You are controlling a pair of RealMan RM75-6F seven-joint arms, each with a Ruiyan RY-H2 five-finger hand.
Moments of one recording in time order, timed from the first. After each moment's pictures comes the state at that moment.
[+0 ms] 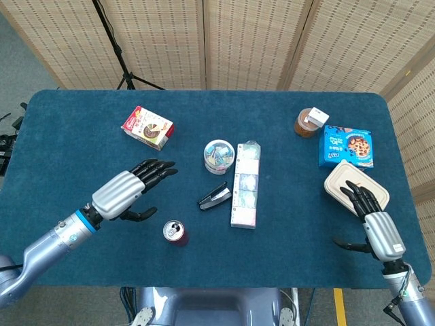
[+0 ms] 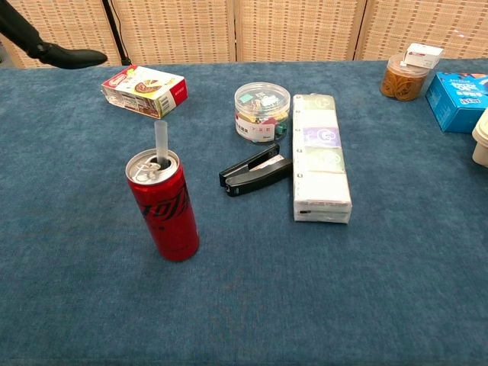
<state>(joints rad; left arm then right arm) -0.77 -0.97 -0.08 -1.89 1.58 0.98 -0.33 0.21 -1.16 0.02 -1.52 -1.65 1.48 0.40</state>
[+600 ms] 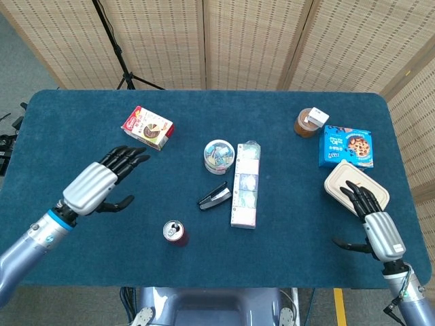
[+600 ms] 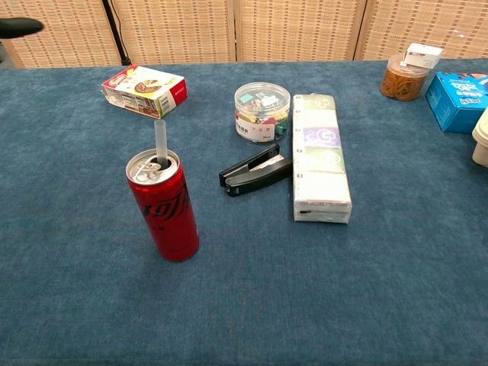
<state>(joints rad) -0.65 -0.91 -0.07 -1.86 1.57 1.13 -0.22 0.21 -1.16 0.02 -1.52 -1.65 1.48 0.40</state>
